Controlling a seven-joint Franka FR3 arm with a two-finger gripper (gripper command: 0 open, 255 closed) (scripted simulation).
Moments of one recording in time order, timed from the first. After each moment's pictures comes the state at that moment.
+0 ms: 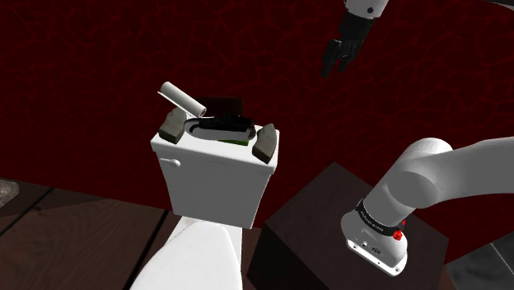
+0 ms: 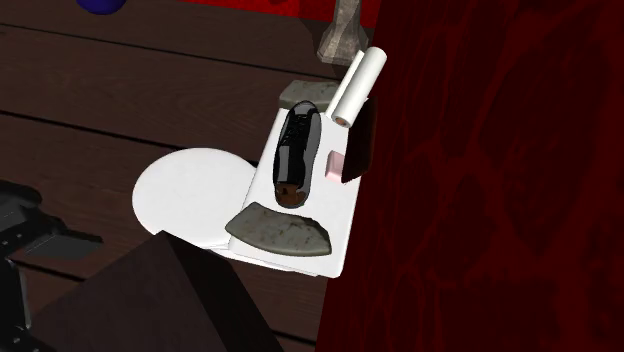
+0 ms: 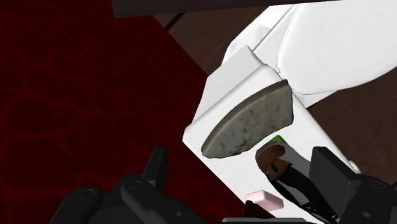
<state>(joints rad) -0.01 -0.76 -0.04 -2.33 -0.05 1.65 0.02</state>
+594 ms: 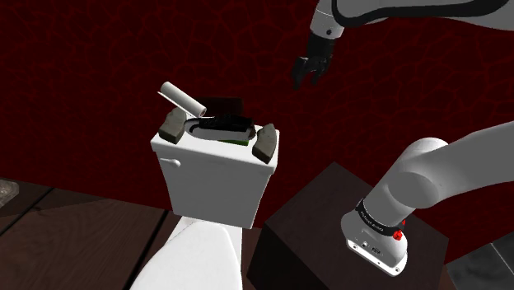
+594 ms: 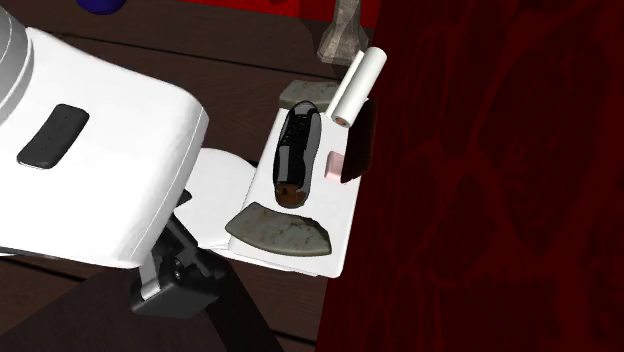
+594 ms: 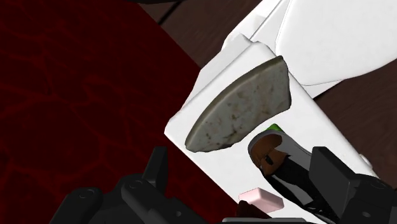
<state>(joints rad) 0.00 -0.58 0.01 -2.36 -0.03 1.85 0.12</state>
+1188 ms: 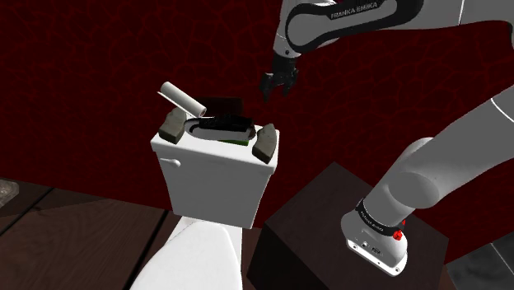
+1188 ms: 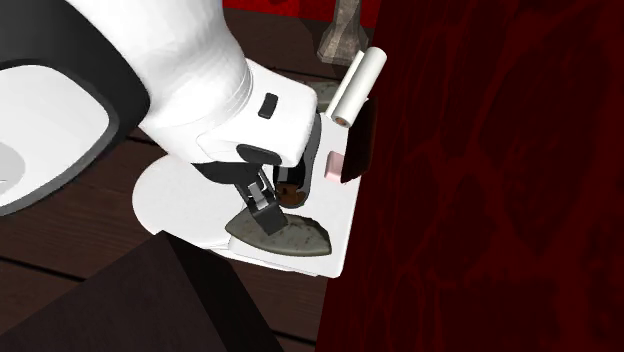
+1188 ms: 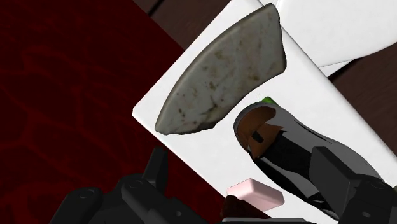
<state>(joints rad) 0.01 -0.27 0.07 -2.27 -0.03 2.06 0.23</state>
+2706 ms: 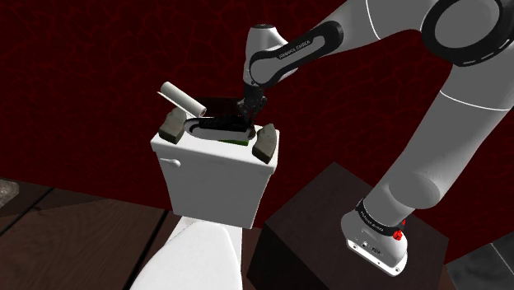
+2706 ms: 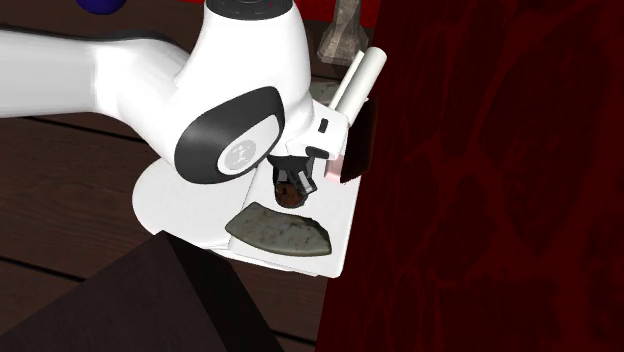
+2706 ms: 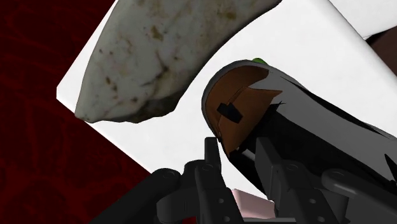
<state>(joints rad) 0.03 0.13 0.11 -2.14 -0.08 2.30 0.36</state>
